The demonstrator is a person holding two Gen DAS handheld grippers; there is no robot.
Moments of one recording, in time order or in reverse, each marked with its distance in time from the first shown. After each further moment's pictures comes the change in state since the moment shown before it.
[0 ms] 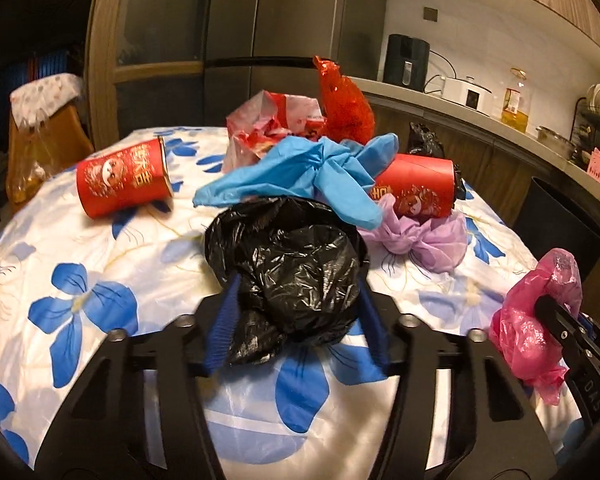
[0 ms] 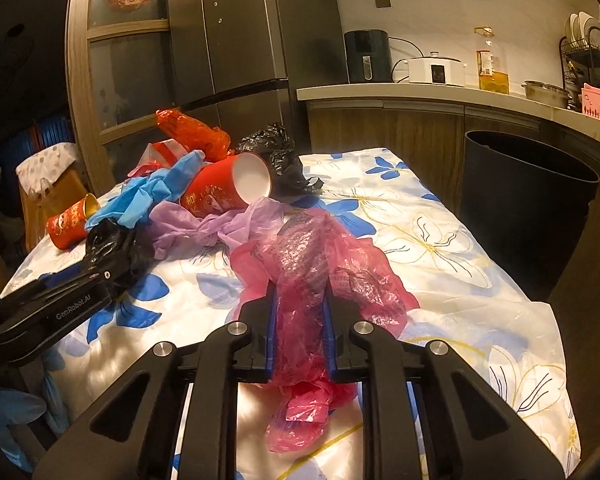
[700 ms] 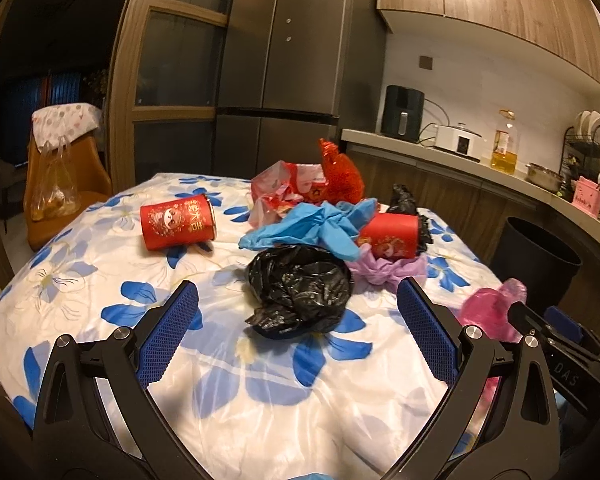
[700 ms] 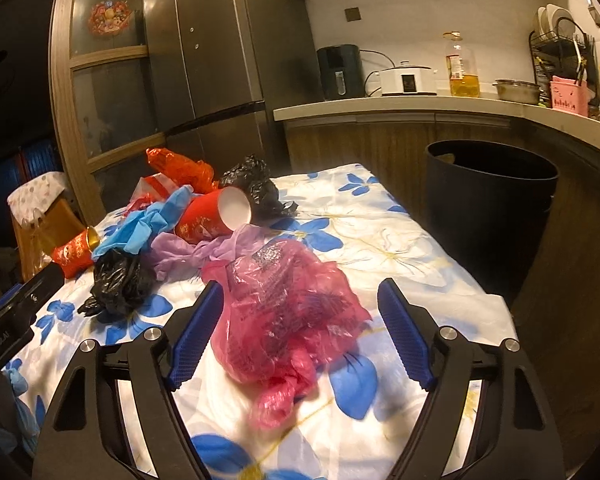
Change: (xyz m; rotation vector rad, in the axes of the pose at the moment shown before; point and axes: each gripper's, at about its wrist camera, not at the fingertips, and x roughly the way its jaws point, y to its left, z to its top) left arm -0.083 0.007 0.000 -0.021 -0.174 0.019; right arm -0.031 -0.009 0.003 0.077 -0.047 -0.042
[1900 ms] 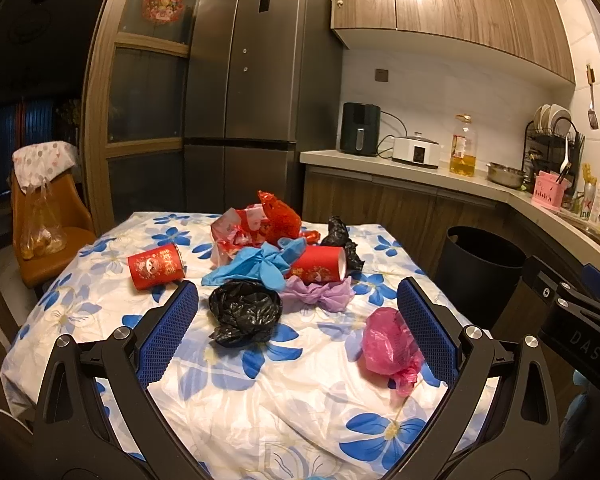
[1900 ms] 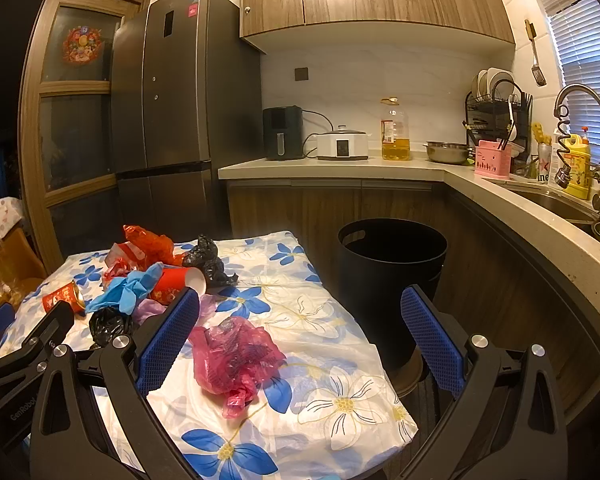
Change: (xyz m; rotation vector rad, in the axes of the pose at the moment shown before) left arm -0.088 -0.057 0.040 0.094 -0.052 -0.094; right arm -0.135 0.010 0.059 -0.014 -0.167 -0.262
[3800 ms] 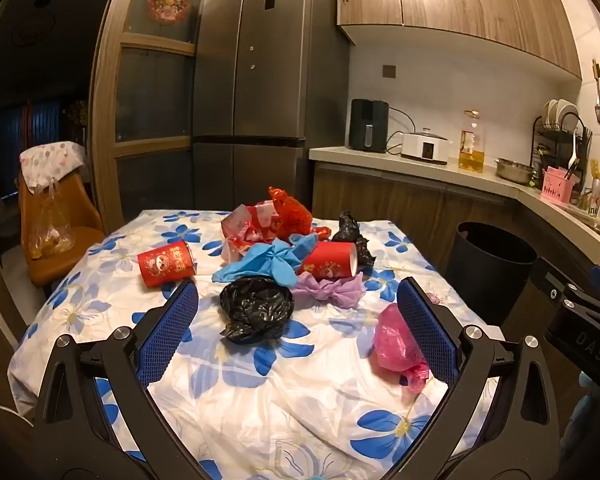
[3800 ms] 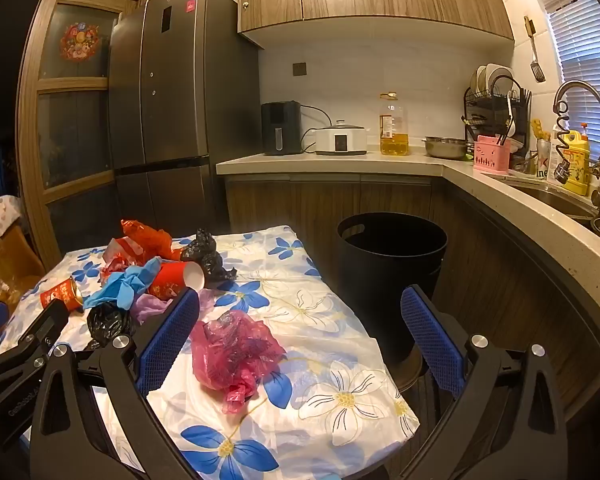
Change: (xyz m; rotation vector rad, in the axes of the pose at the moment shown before) left arm -0.001 0.007 -0.003 0.010 0.012 0.030; right arm 0.003 0.001 -0.007 0.000 0.006 -0.007
